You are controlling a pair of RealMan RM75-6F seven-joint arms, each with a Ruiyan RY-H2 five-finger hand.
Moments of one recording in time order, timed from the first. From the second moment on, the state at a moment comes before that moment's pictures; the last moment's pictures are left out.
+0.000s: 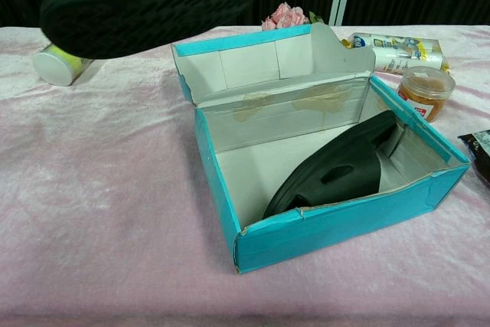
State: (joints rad) left arm -0.73 -1.32 -0.12 -1.60 1.59 1.33 -0.02; right arm 0.10 -1.16 0.13 -1.54 -1.53 1.55 -0.01
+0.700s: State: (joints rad) left arm -0.56 -1.33 -0.06 -1.45 1.26 1.20 0.28; right arm 0.15 -1.18 0.12 -1.55 -1.55 1.50 -0.05
